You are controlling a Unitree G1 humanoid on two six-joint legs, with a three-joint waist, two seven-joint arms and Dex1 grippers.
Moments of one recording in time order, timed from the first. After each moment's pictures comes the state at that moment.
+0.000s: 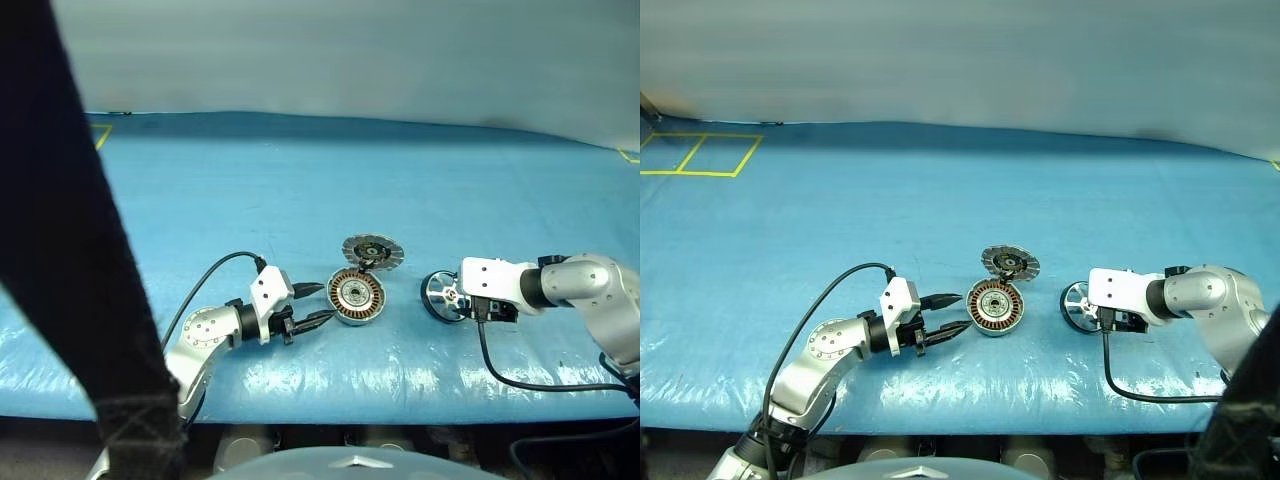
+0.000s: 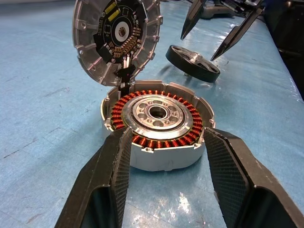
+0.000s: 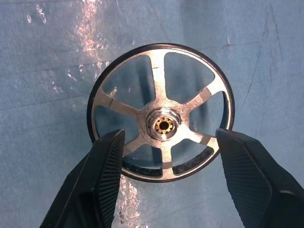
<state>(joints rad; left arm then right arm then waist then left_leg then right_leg) -0.05 0.37 -0.30 -0.17 -0.24 0.19 -0.83 -0.14 -1.08 0.13 -0.14 -0.07 0.24 1.11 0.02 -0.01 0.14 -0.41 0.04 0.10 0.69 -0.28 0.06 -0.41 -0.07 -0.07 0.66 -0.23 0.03</state>
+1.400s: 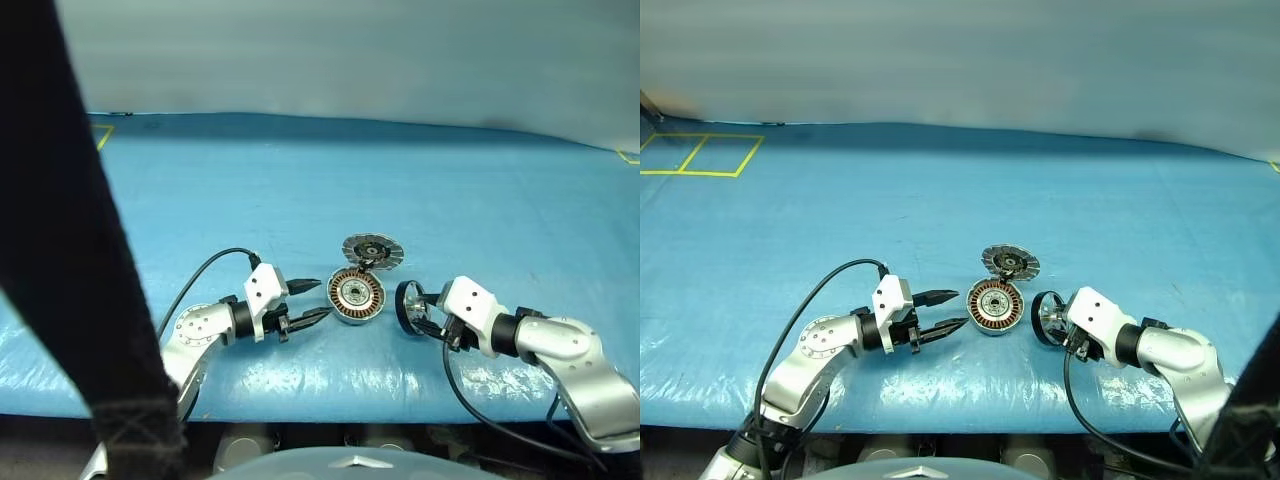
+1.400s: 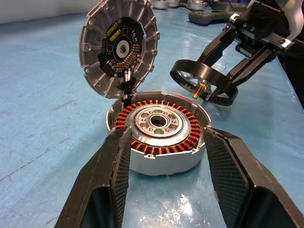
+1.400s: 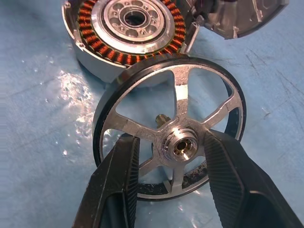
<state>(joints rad) -0.06 0.40 -0.28 -0.20 -0.27 0.16 -0.86 0.22 -0.74 -0.06 -0.49 0.13 0.43 0.85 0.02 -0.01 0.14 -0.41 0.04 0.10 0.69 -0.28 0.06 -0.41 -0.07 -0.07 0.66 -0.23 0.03</state>
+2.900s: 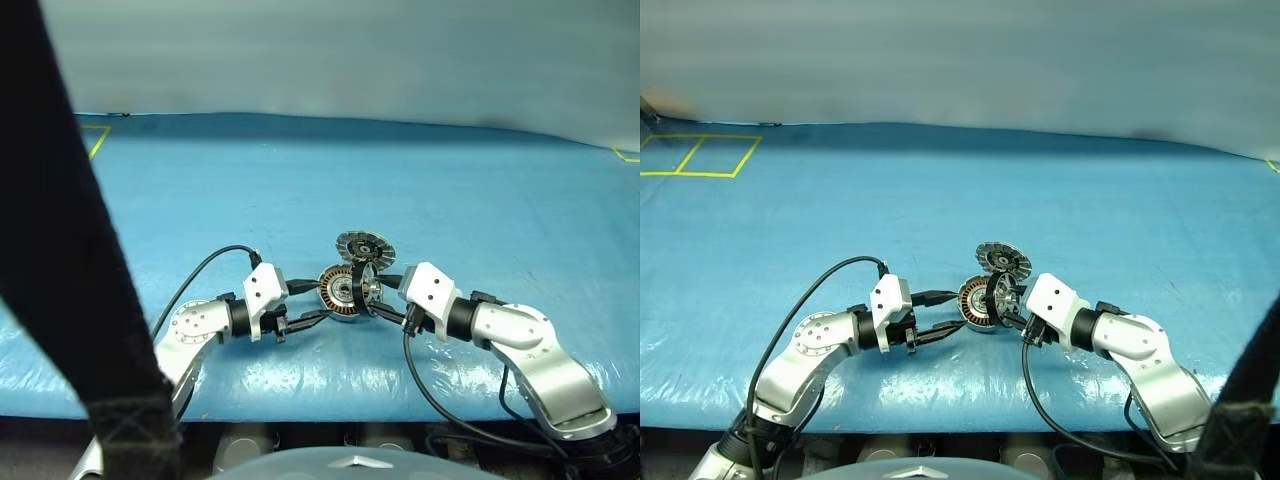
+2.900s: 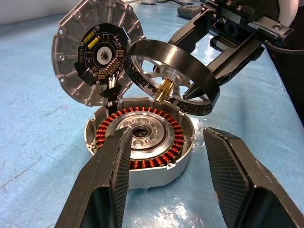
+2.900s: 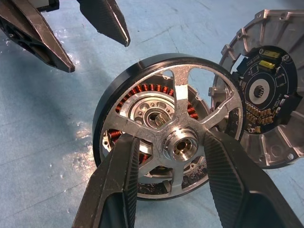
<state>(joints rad) -0.06 0.43 -0.28 -0.25 -0.26 0.19 -0.87 0.05 -0.67 0.11 -0.55 0.15 0.44 0.77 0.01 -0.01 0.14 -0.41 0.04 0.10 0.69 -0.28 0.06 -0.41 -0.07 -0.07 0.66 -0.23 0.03</state>
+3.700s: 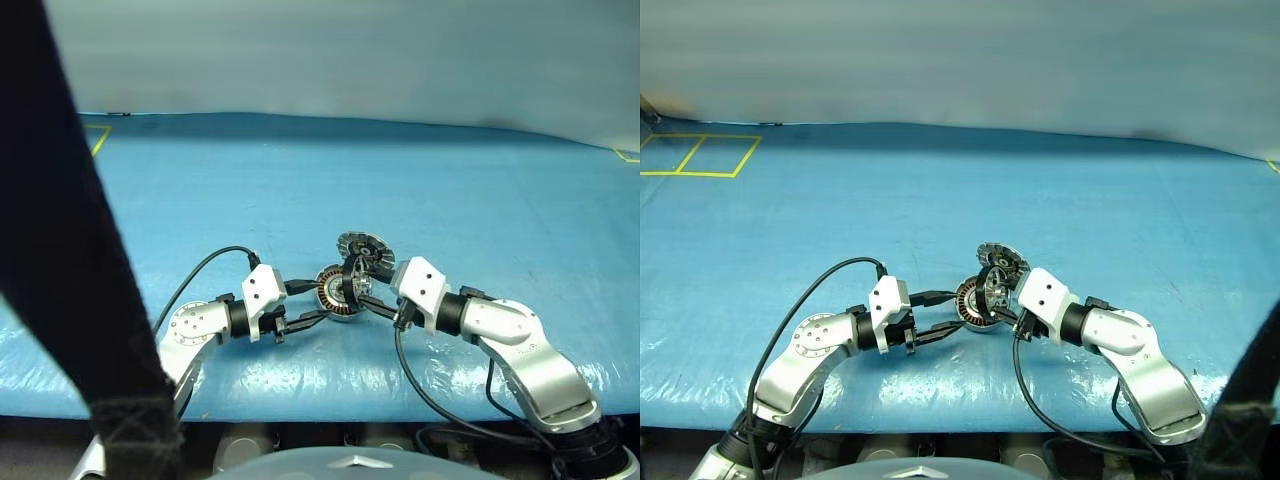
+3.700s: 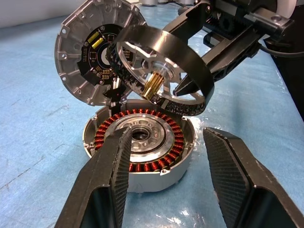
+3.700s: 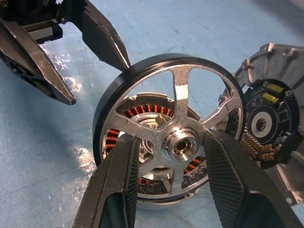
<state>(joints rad) -0.06 0.44 -0.28 -0.23 -0.25 0.16 -0.87 0.00 -0.62 0.16 -0.51 0.15 0.42 0.74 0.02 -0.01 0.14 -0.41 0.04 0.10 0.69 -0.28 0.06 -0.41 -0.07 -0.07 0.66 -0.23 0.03</state>
